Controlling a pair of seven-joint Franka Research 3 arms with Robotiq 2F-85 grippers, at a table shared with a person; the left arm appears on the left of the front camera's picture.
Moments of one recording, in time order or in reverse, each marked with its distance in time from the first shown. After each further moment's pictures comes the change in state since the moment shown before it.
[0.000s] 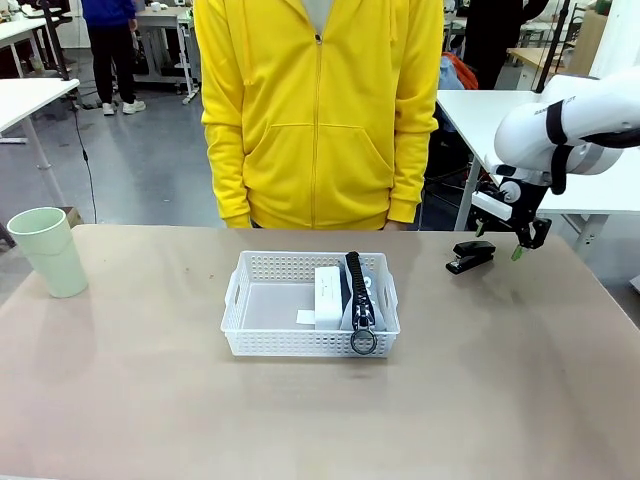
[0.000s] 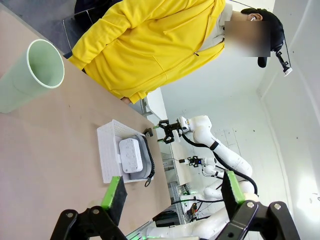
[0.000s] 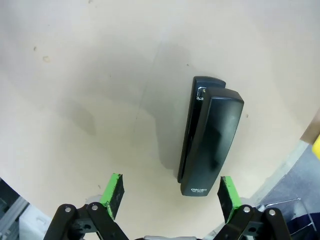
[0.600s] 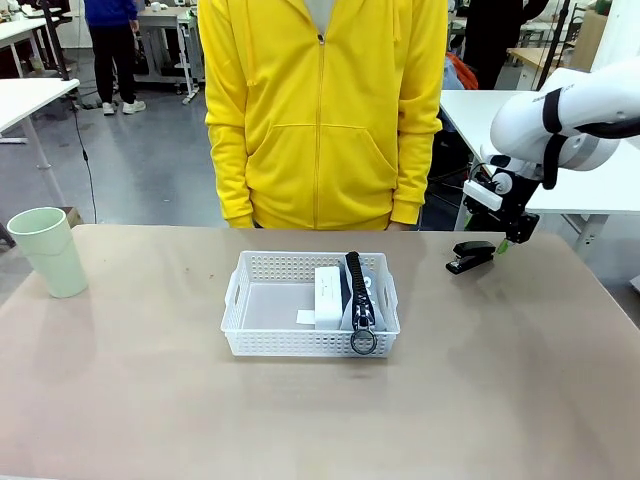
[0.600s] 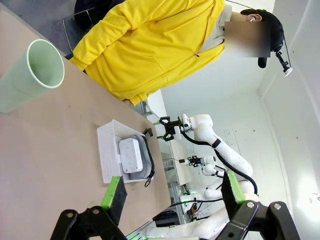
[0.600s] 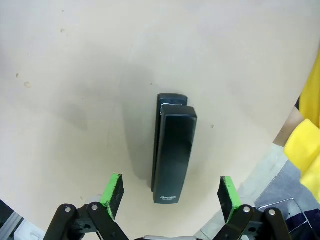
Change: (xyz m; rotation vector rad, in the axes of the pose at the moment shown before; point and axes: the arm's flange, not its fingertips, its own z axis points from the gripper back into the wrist) left arm 0.000 0.000 0.000 0.000 0.000 0.000; right arm 0.009 -0.017 0.009 -0.073 -0.060 -0.022
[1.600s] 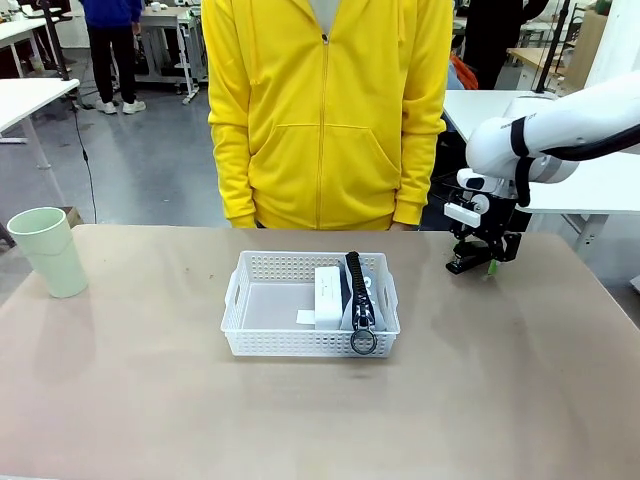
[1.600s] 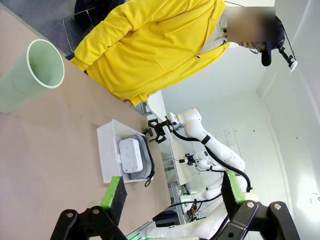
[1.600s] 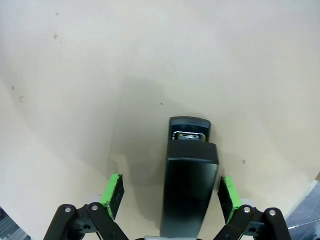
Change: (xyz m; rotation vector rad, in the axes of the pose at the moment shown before) left arm 0.000 0.000 0.000 0.000 0.000 0.000; right arm -0.002 -0.015 -0.061 0.199 -0.046 -0.032
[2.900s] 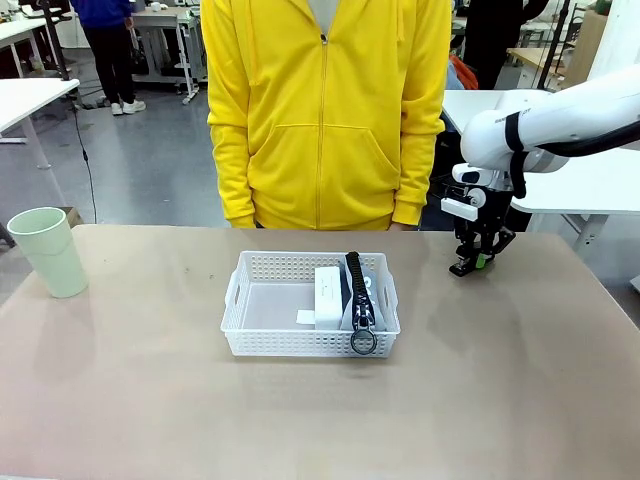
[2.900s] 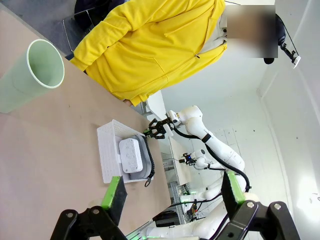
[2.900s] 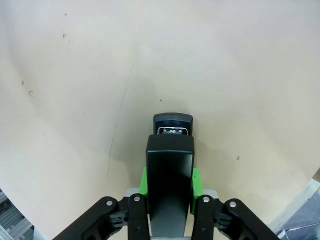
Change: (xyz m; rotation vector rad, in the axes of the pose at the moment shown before) left arm 0.000 0.000 0.000 0.000 0.000 0.000; right arm 0.003 -0.012 0.009 0.040 0.022 0.015
